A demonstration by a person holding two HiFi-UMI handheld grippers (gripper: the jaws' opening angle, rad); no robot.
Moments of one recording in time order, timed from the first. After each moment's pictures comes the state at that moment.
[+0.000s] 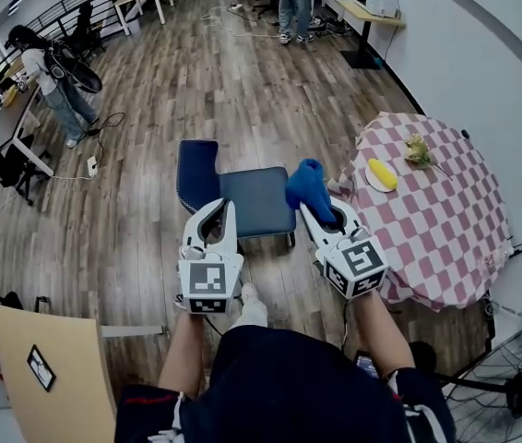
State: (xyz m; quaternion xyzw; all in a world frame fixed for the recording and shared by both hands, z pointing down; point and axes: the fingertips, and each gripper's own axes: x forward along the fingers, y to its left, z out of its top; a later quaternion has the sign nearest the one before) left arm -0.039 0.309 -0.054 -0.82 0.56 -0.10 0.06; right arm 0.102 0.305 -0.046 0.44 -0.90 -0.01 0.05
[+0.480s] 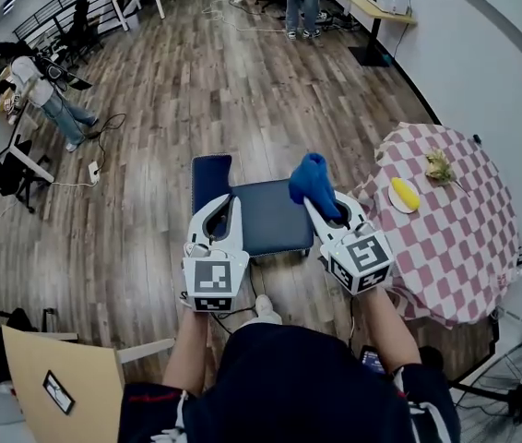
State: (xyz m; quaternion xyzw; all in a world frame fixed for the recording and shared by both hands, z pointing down) left arm -0.104 0.187 -0.060 -0.83 0.55 -0.10 0.05; right arm 0.033 0.182 -0.052 0.44 -0.90 -0.01 0.07
